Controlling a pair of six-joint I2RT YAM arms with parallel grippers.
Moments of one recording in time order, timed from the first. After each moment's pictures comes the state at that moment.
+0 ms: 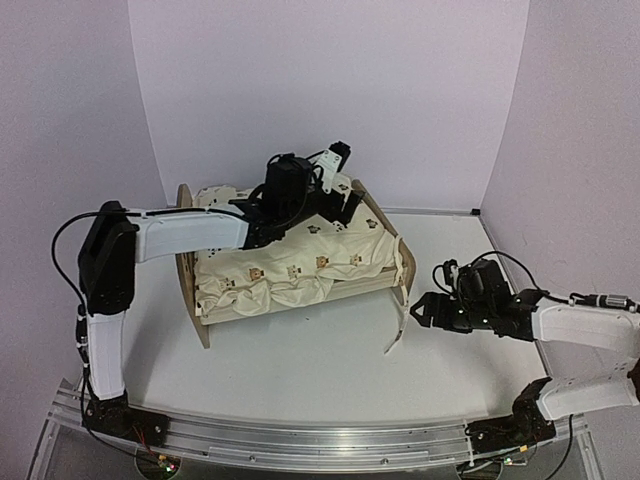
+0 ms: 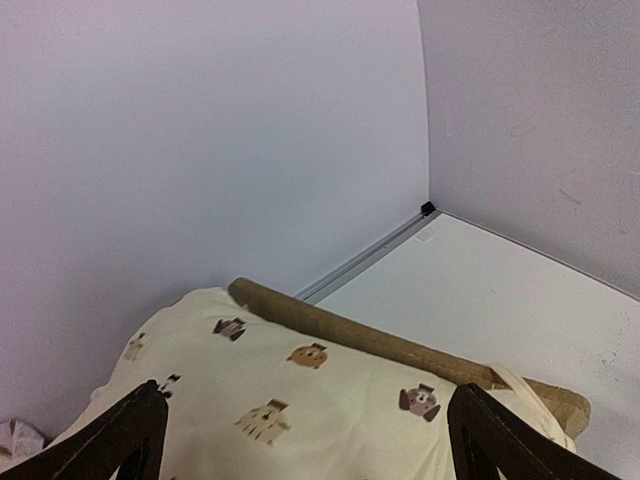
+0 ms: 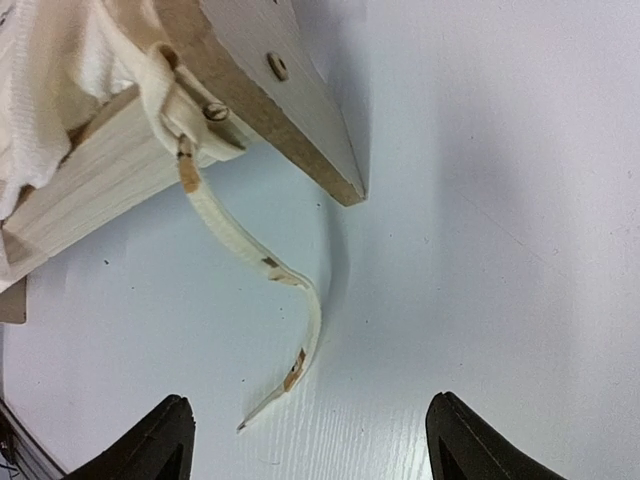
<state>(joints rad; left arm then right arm) -0.86 2.01 1.65 0.26 -0.17 0.13 0.59 1.14 0.52 -0.17 0.04 0.62</state>
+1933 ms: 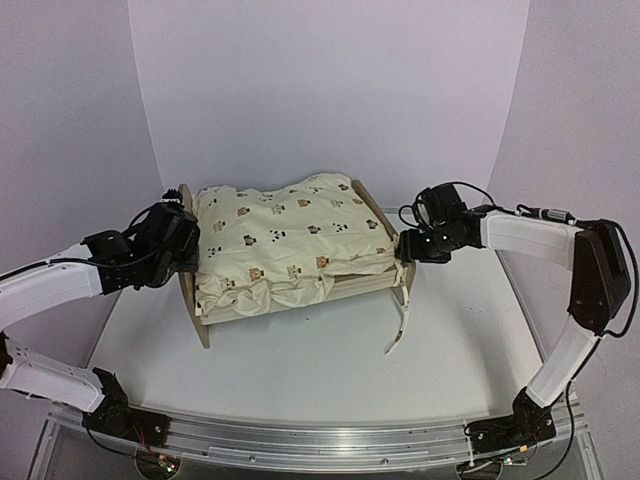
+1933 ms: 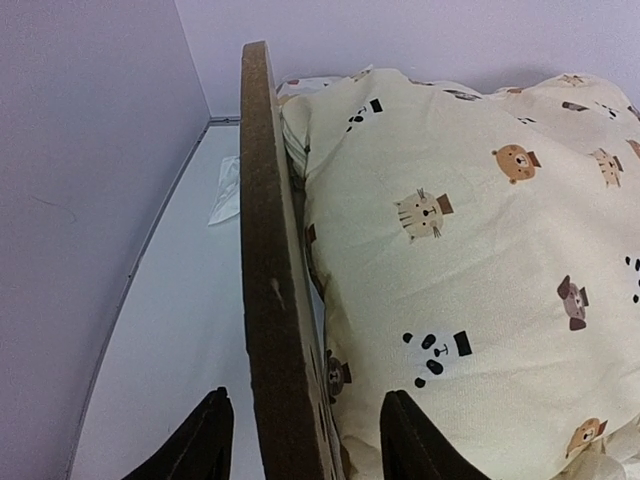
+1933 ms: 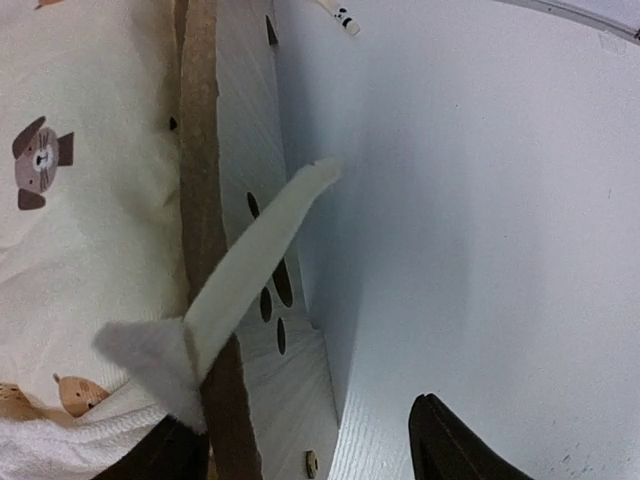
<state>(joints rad) -0.77 1.14 0.93 -0.52 -0.76 -0.49 0.48 1.69 1.25 -0.45 0.10 0.34</state>
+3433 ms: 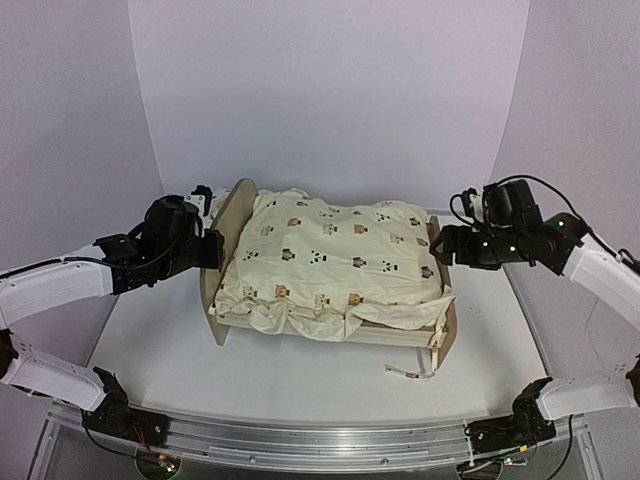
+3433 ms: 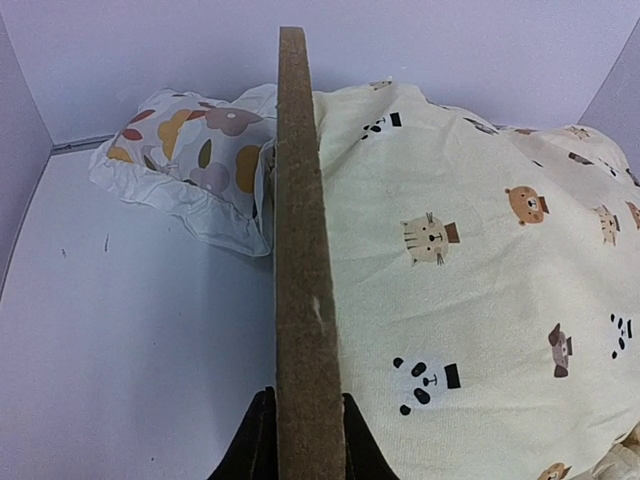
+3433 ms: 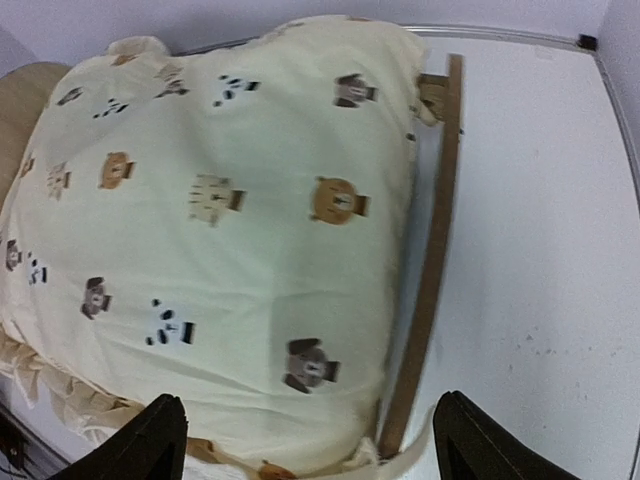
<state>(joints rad) -0.73 1.20 0.90 -0.23 -0.37 -0.37 0.54 1.14 1.10 -0.72 0.11 0.44</state>
